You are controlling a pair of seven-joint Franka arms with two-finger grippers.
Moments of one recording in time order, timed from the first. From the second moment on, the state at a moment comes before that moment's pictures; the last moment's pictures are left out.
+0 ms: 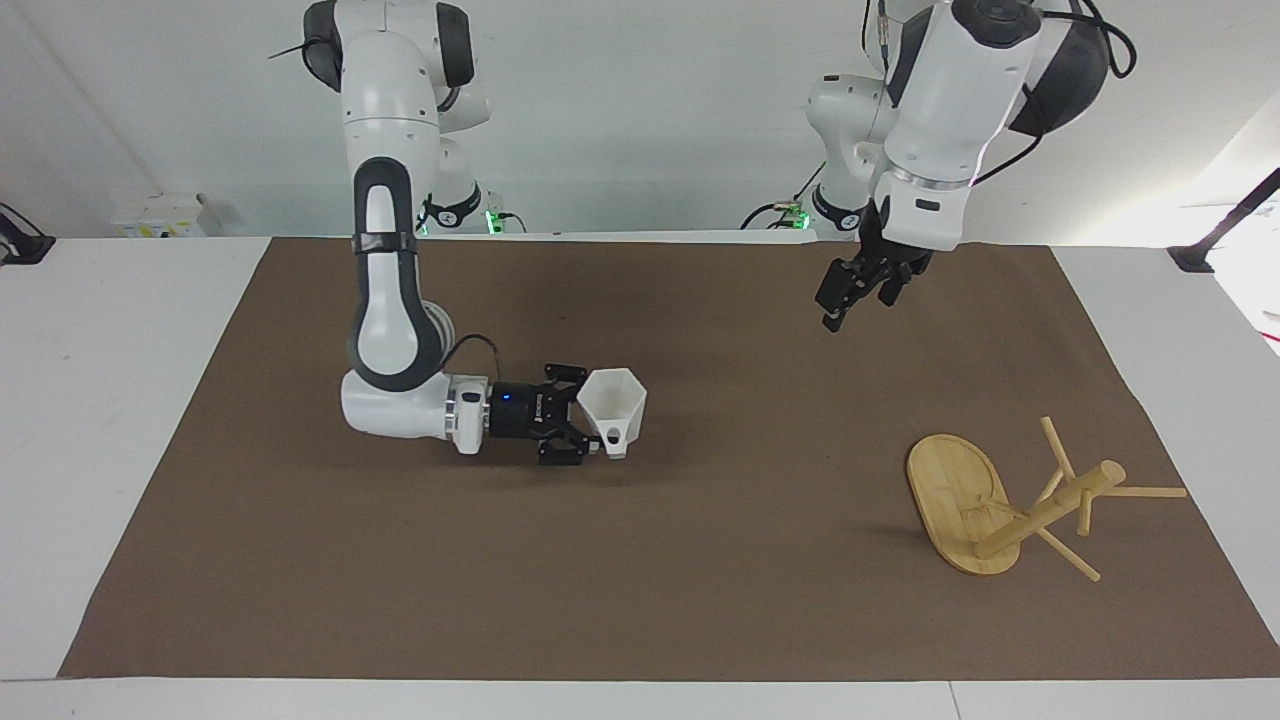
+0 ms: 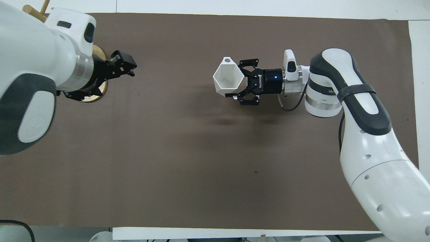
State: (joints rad) left arm -0.48 0.06 0.00 -1.63 -0.01 1.82 -0.95; right arm 0.40 0.51 -0.20 -1.82 1.68 1.78 -2.23
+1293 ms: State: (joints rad) left arm -0.62 0.23 0.00 -1.60 -0.07 1.92 -1.13; right arm 0.57 0.47 -0.20 -1.82 1.78 2.01 -2.21
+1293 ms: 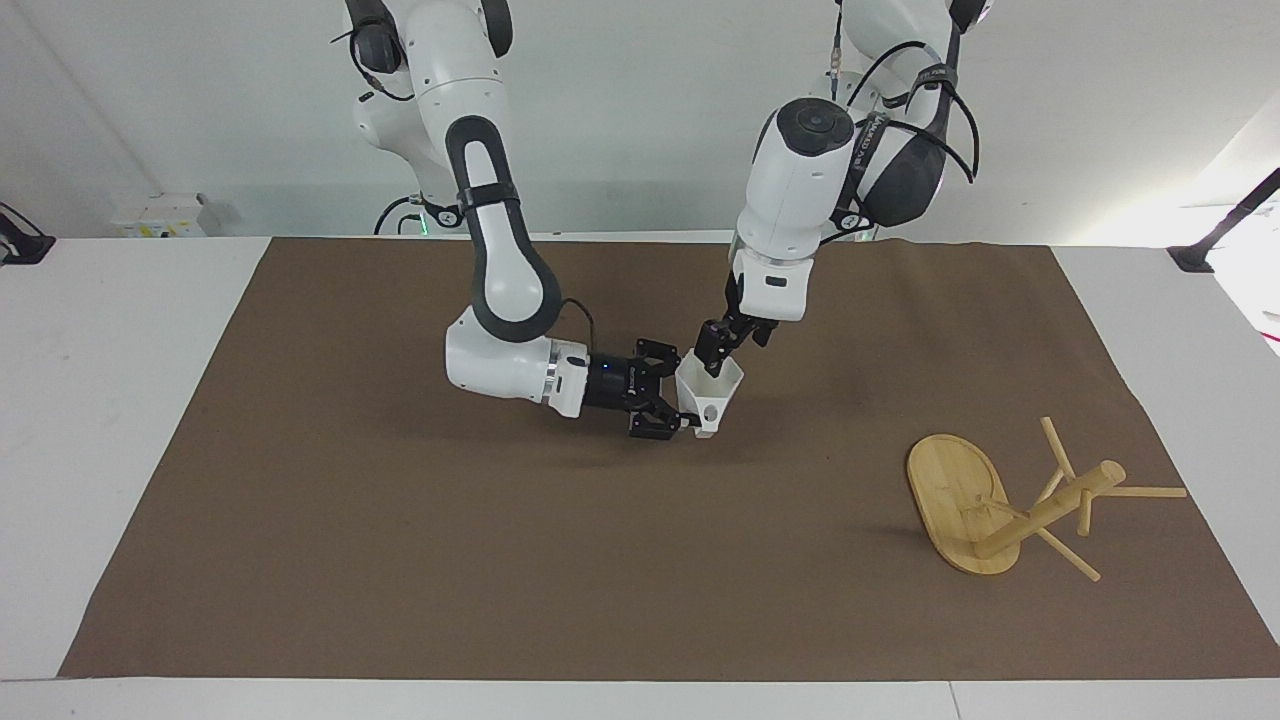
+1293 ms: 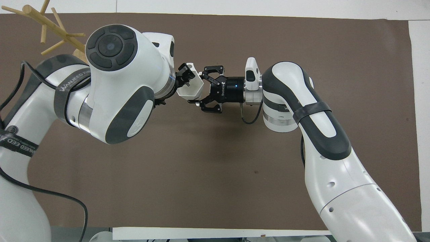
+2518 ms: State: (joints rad) left arm -0.54 0.25 0.03 -1.61 -0.01 2.11 -1.17; right arm 0.47 0.47 -0.21 -1.82 1.80 1.92 -2.22
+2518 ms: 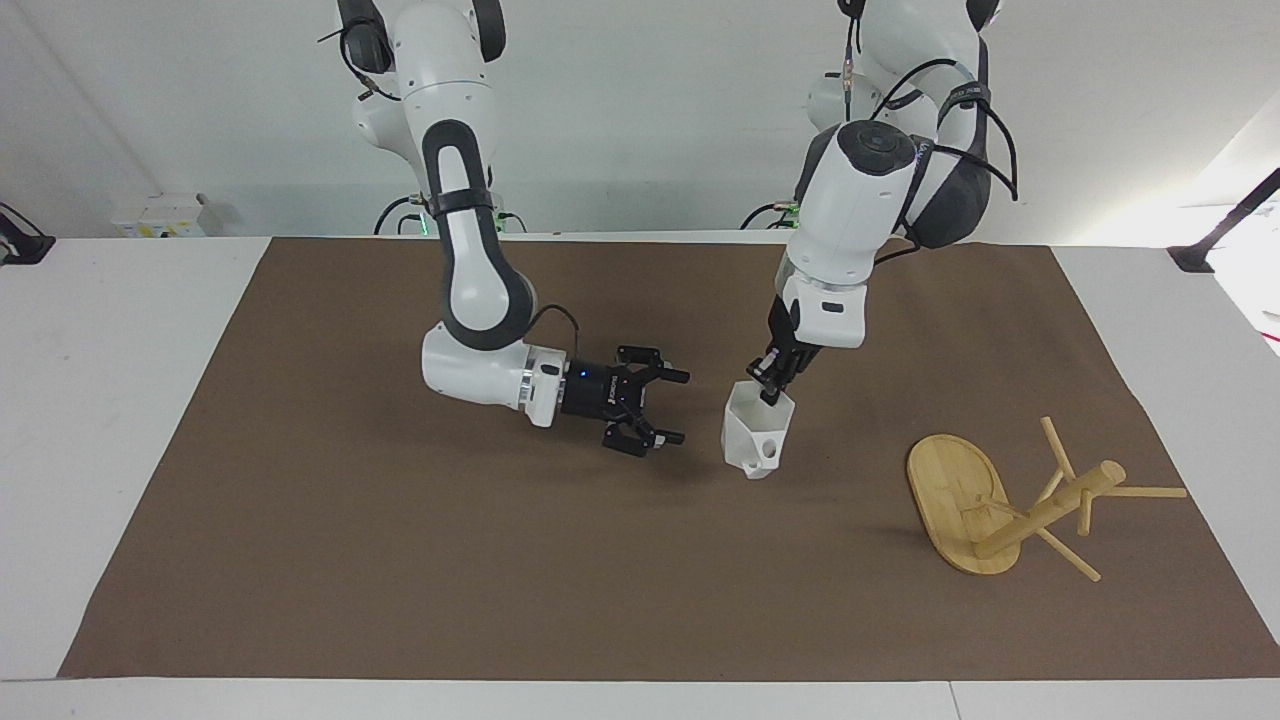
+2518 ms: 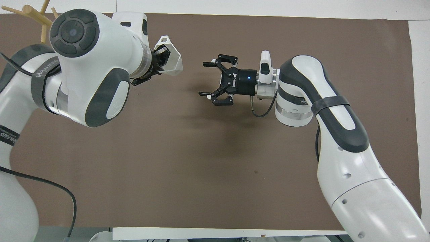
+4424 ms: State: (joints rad) left arm -0.22 0.02 0.02 -2.33 0.01 3.10 -0.95; right arm 0.12 -0.01 -0.17 -1.44 -0.05 1.27 -0.18
